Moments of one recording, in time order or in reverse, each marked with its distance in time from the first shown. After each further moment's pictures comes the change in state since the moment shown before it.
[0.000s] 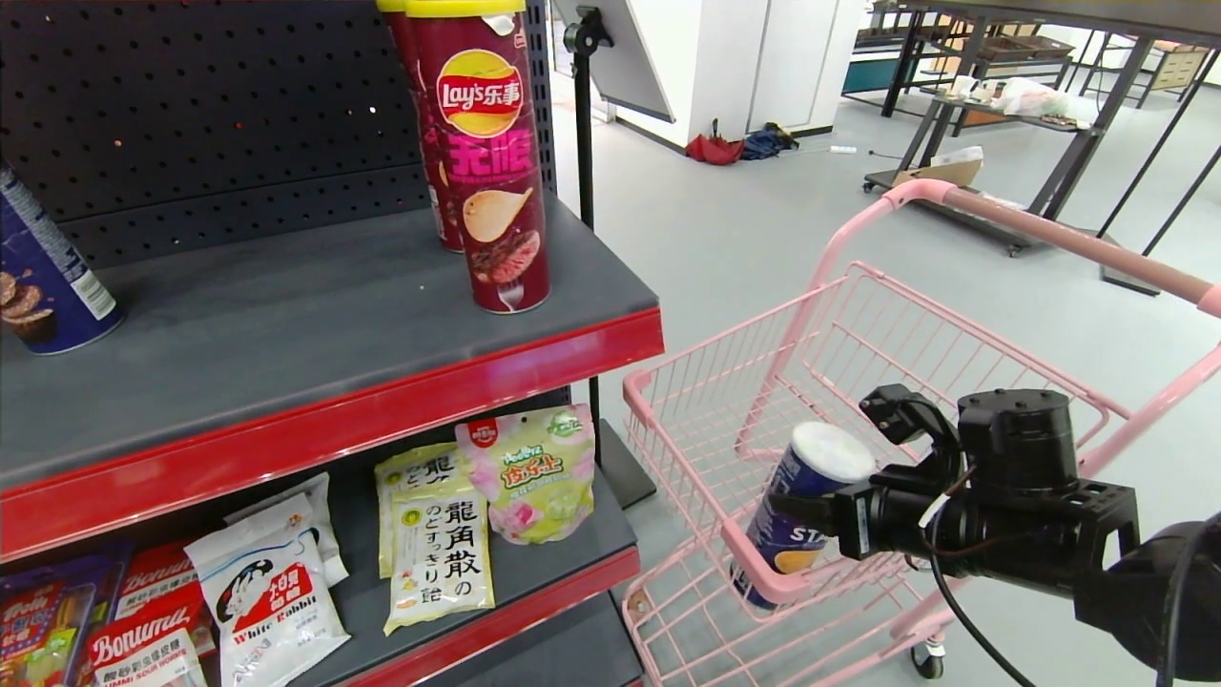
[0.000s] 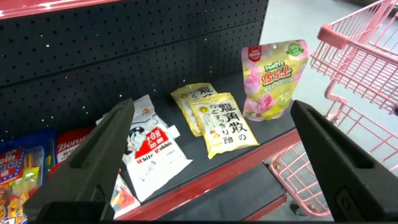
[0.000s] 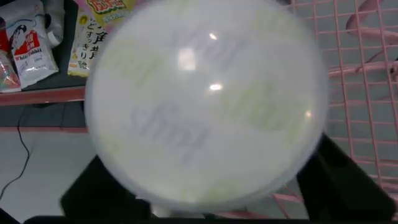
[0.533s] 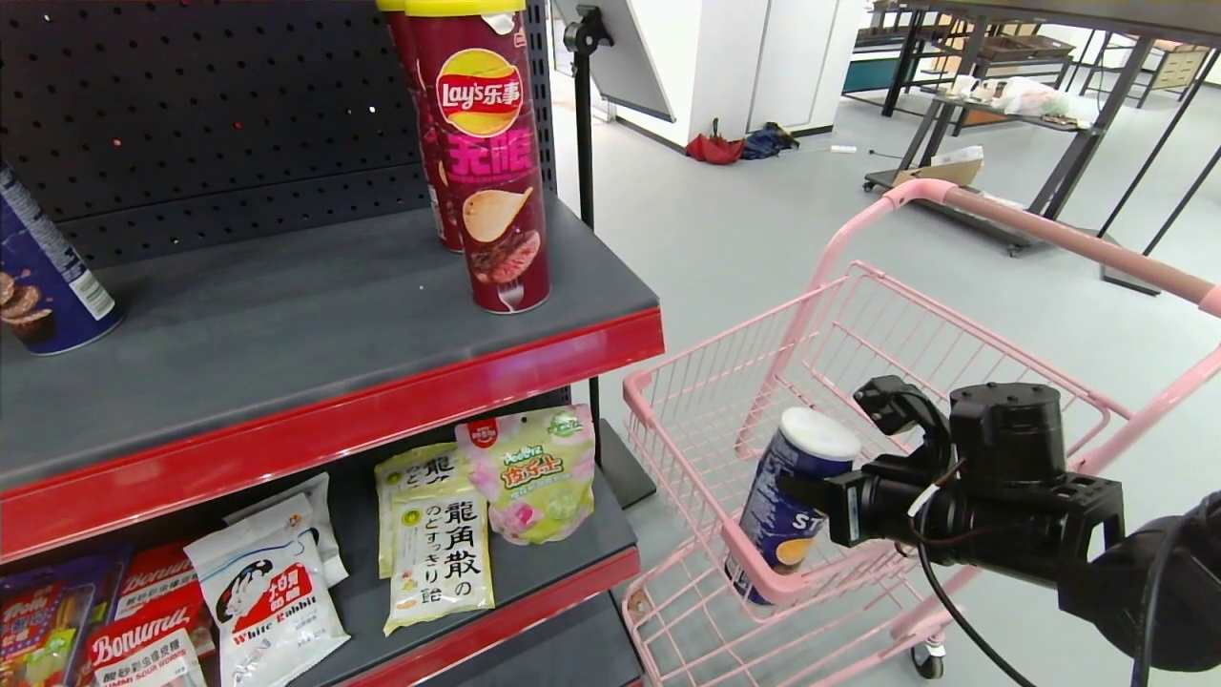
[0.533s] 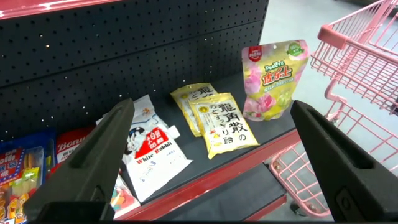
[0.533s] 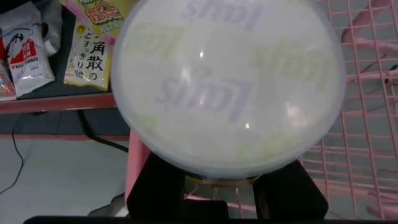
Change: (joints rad) left arm 0.000 0.000 0.000 0.000 0.000 0.000; right arm 0.003 0.020 -0.024 -0.030 -0.020 -0.006
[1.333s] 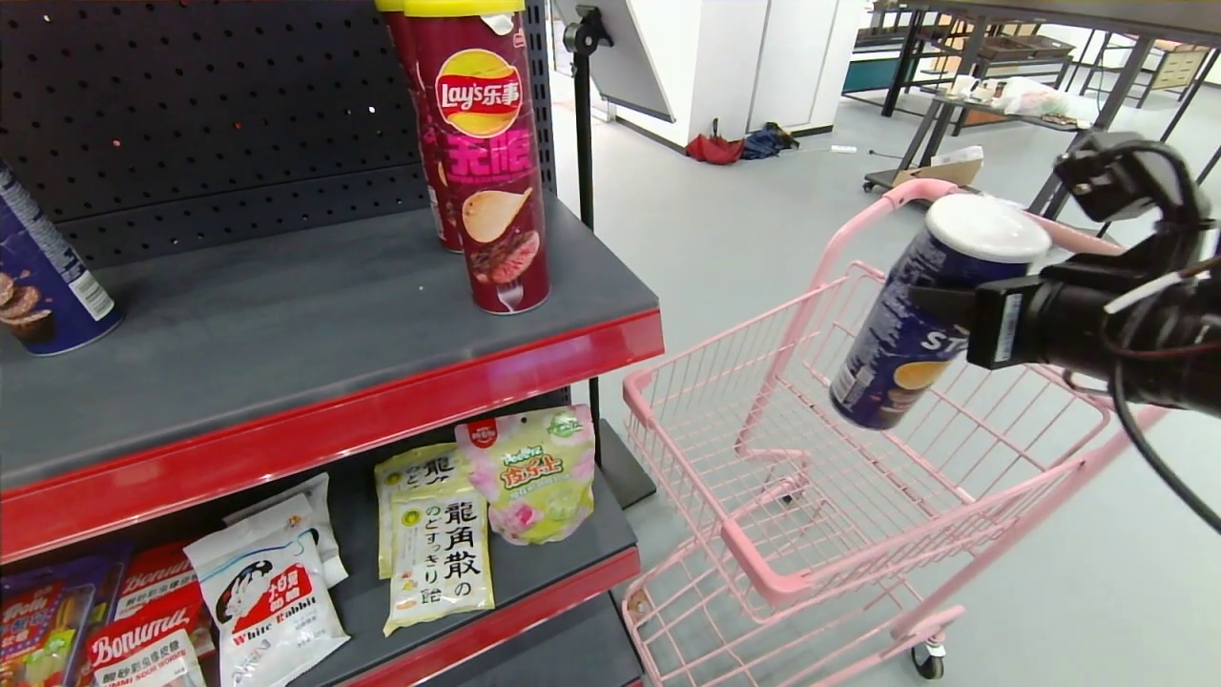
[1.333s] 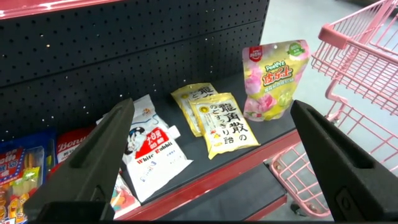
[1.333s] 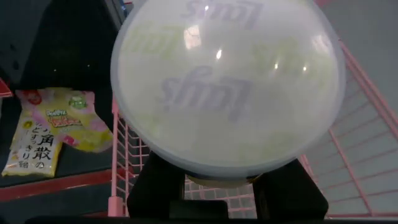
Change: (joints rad) left arm 0.000 0.000 0.000 0.000 0.000 0.000; right arm -0.011 -0.433 -0.418 0.578 -0.337 -0.151
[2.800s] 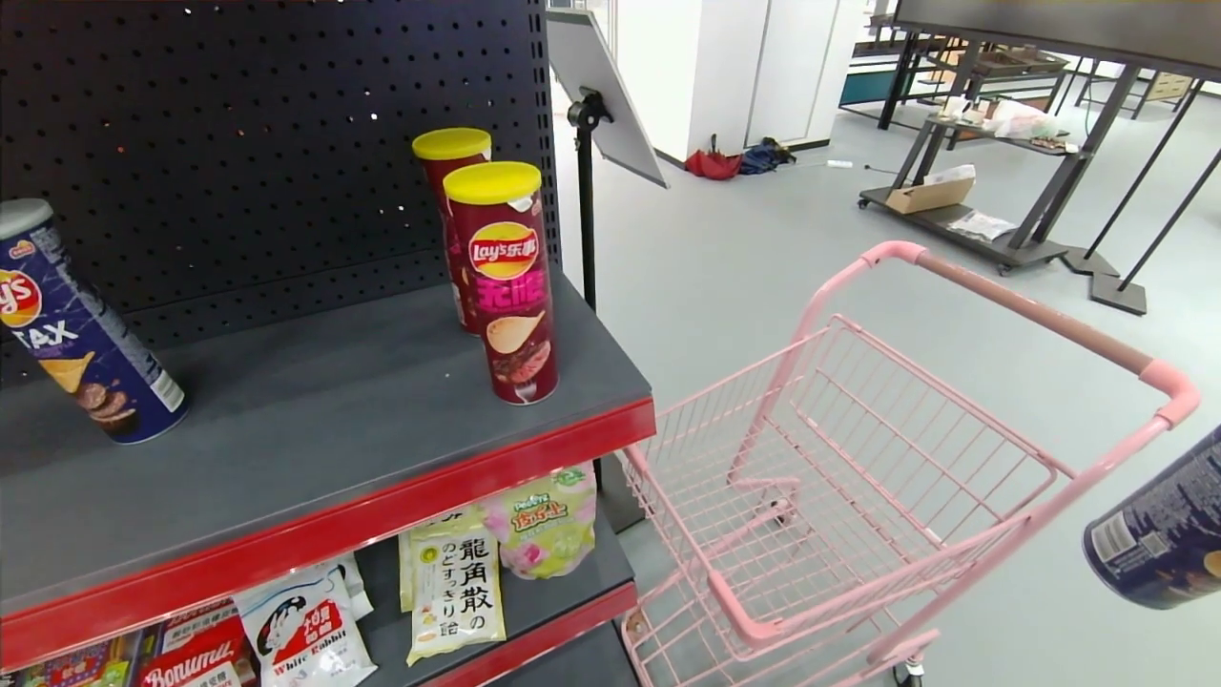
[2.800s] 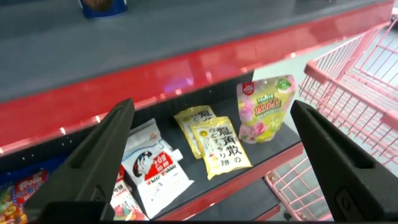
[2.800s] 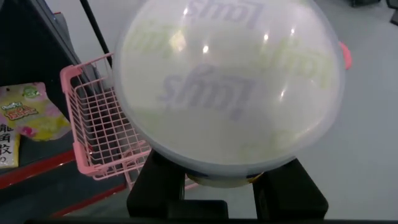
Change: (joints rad) left arm 0.000 0.000 0.000 0.000 0.000 0.000; right arm -0.258 -0.646 0.310 0.321 -0.025 -0.034
